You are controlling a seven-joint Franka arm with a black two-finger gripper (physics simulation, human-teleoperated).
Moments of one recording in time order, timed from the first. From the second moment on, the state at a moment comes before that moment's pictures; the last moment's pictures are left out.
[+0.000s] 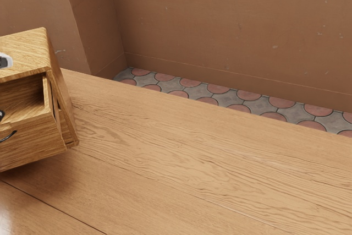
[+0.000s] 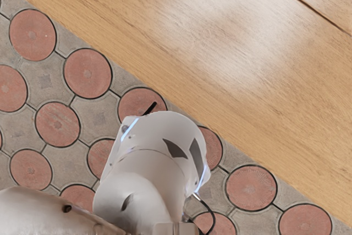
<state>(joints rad) 0.13 -0.87 -0.05 -2.27 -0.02 1.10 -0.52</state>
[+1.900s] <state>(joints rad) 0.43 -0.63 0.00 -2.39 0.07 1.59 -0.78</state>
